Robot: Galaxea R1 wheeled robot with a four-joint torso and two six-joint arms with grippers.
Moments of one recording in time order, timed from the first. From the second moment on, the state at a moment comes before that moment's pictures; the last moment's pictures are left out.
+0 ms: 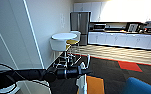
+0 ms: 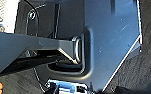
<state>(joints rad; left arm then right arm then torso) 0.23 2.42 -0.94 0.08 0.00 -0.86 -1.62 2.88 -2.48 -0.30 0.12 0.26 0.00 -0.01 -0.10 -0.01</state>
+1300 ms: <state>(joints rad) 0.24 2.45 -0.94 0.11 0.04 -0.86 -1.62 2.90 -2.50 -0.30 0.12 0.25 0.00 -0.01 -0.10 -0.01</state>
